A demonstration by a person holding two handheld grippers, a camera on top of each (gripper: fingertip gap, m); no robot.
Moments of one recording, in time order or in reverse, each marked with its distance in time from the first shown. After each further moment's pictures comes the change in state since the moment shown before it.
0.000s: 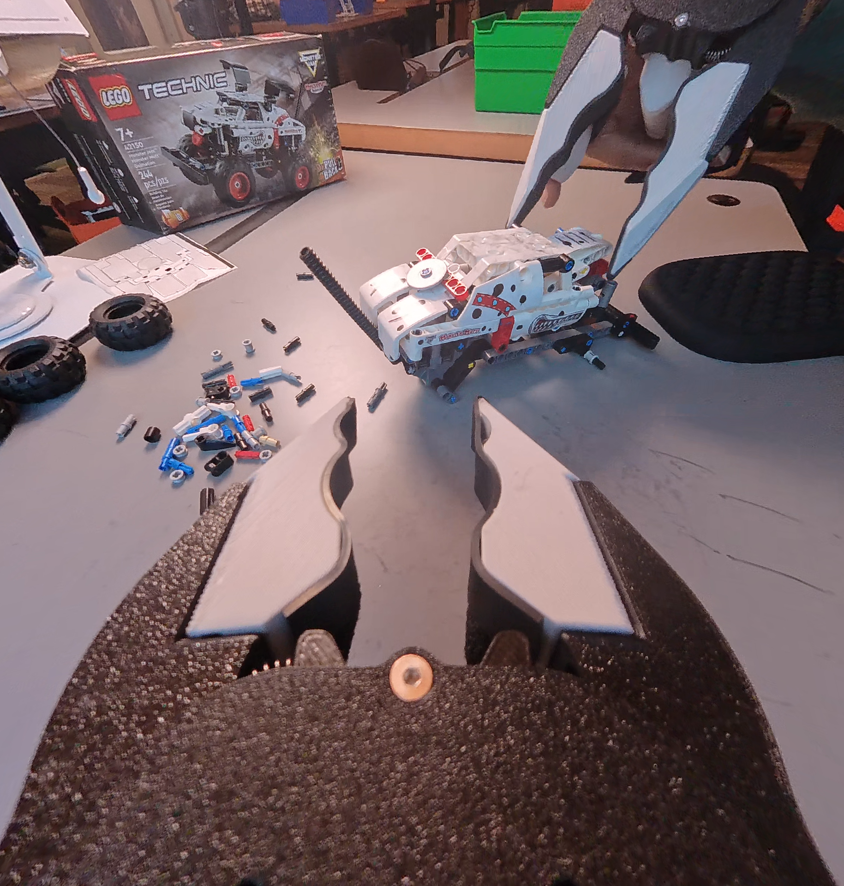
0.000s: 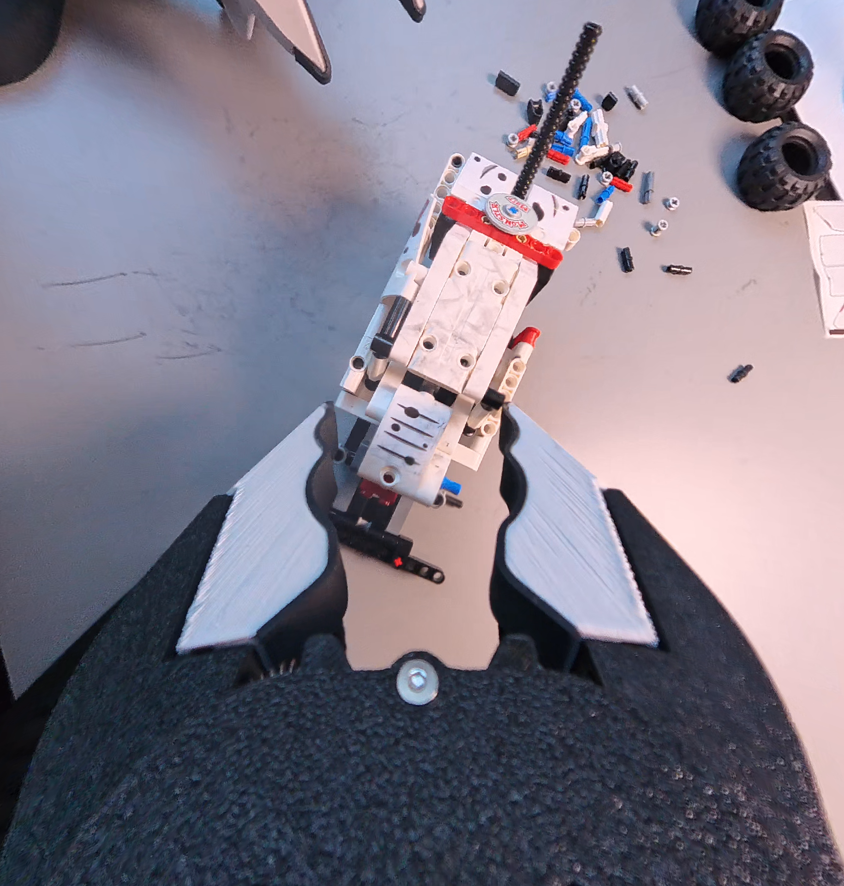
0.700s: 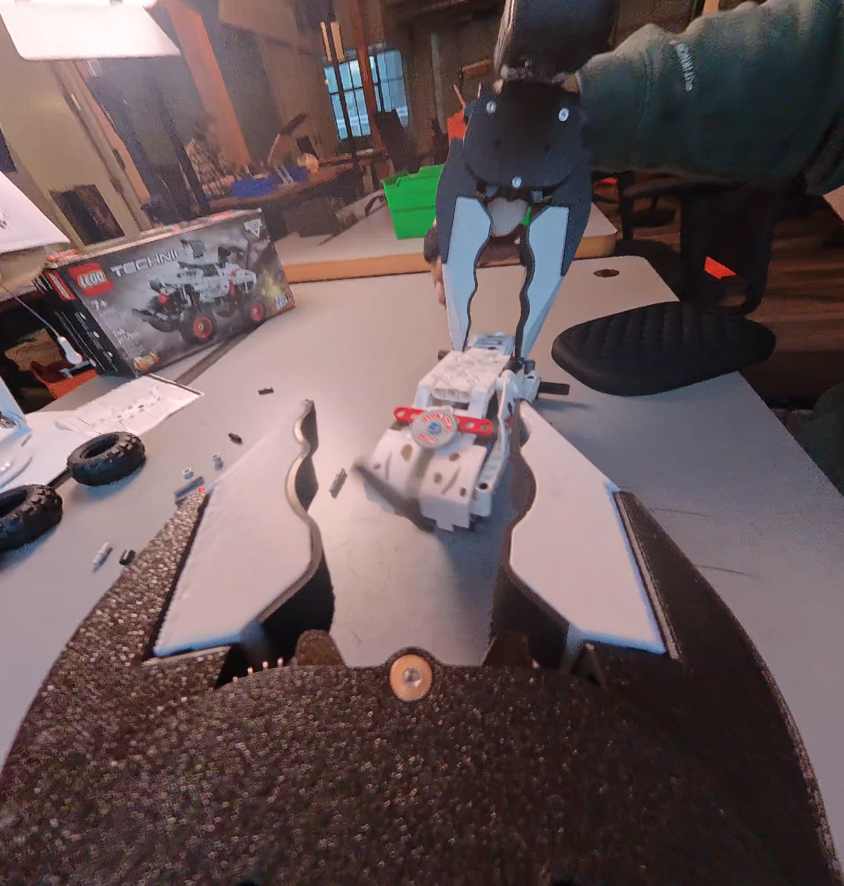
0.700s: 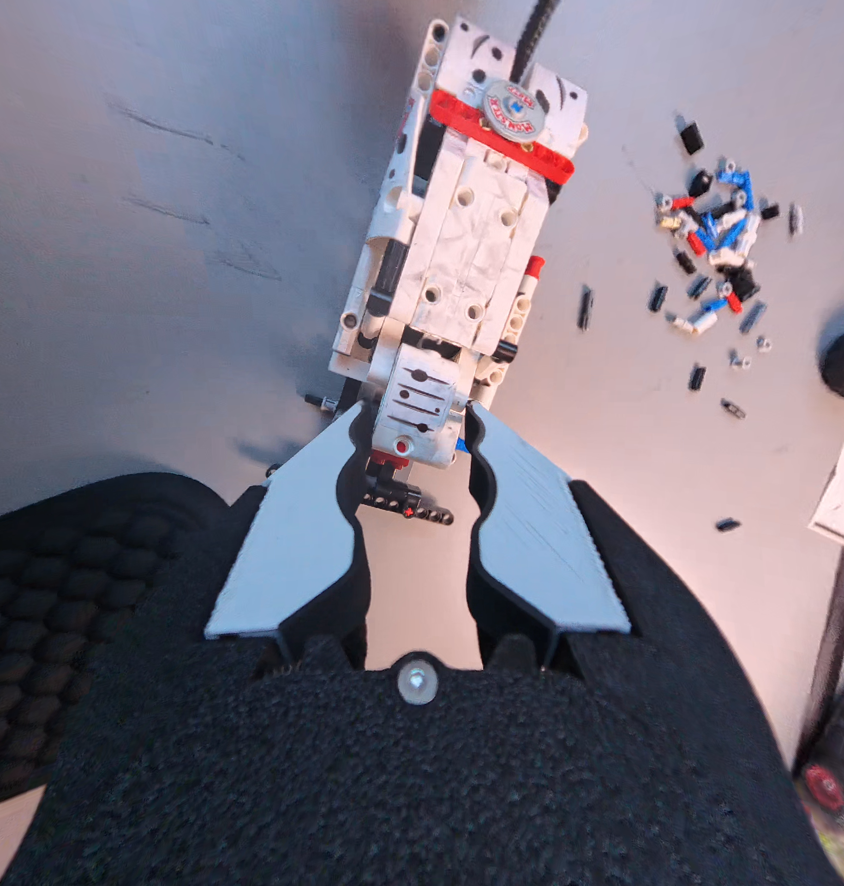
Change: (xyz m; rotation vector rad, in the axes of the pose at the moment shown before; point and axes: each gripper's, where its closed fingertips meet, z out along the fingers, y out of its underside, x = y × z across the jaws) left arm 0.033 -0.036 -0.017 0.224 0.133 0.137; right arm -0.026 -0.006 0.015 -0.139 -0.185 -0.428
